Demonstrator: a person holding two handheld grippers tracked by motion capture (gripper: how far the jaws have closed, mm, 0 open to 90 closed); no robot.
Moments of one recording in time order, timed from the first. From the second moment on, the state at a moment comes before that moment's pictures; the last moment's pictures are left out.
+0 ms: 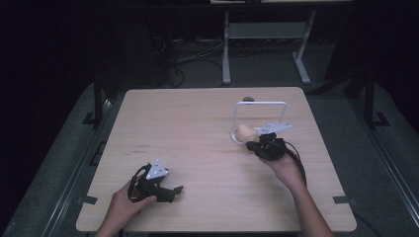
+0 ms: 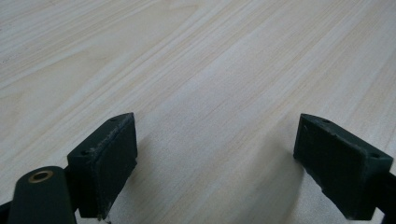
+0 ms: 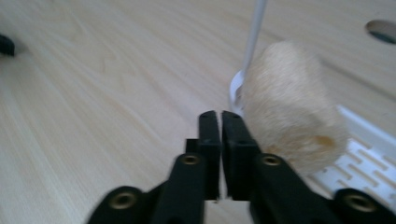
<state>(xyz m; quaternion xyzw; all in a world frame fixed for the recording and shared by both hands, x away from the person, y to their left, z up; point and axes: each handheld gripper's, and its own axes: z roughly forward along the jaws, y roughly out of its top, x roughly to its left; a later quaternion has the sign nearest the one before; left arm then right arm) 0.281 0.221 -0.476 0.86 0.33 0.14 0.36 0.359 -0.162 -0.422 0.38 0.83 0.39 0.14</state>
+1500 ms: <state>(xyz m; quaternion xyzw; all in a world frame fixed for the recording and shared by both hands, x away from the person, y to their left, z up) 0.281 0.221 -0.476 0.86 0.33 0.14 0.36 0.387 -0.205 -0.464 0.46 0.80 0.34 0.17</state>
